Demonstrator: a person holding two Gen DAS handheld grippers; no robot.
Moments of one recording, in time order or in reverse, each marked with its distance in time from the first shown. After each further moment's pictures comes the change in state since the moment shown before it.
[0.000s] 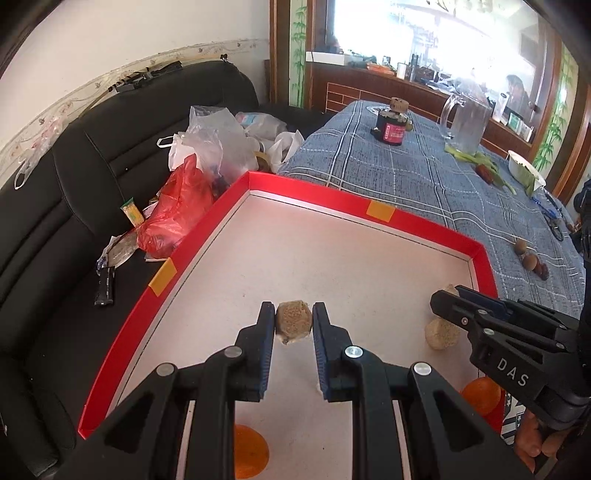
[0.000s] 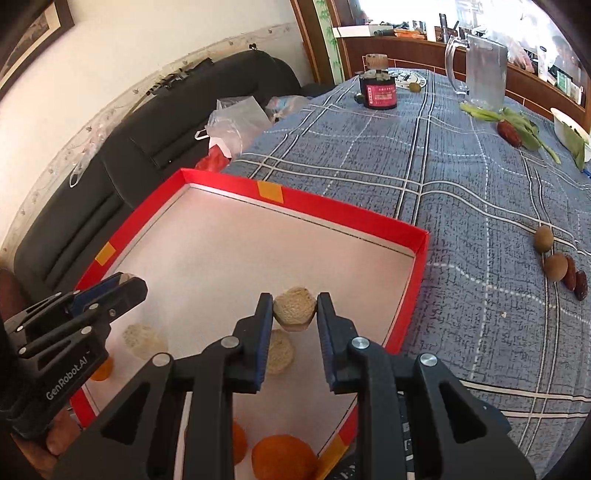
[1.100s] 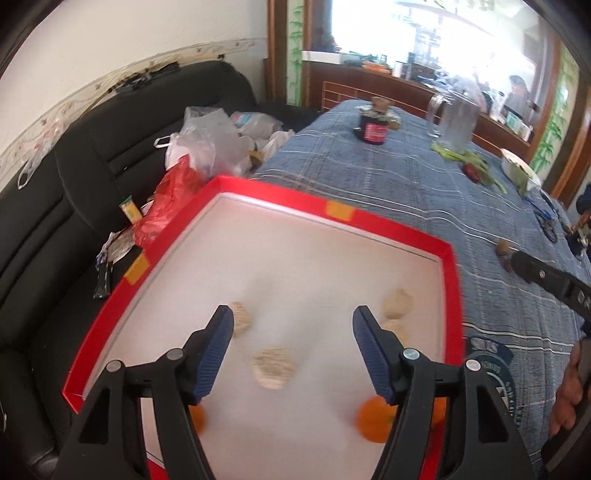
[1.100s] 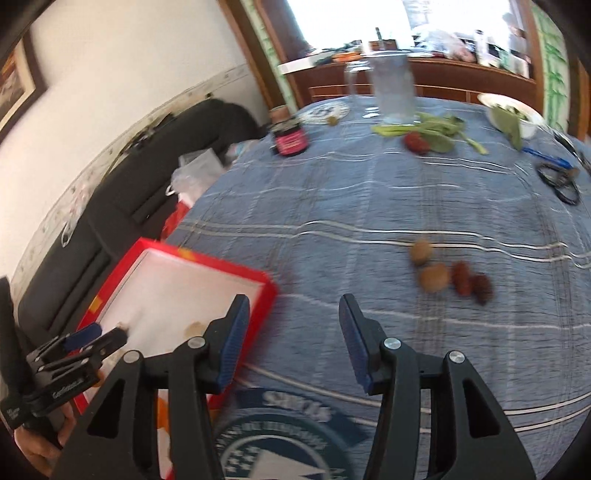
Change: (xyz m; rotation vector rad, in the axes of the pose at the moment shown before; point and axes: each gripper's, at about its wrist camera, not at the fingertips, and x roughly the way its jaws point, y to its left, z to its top) left arm -0.018 -0.043 0.001 -0.002 0.011 0.010; right arm -0.075 -0.110 0.004 0.169 -0.139 -0.033
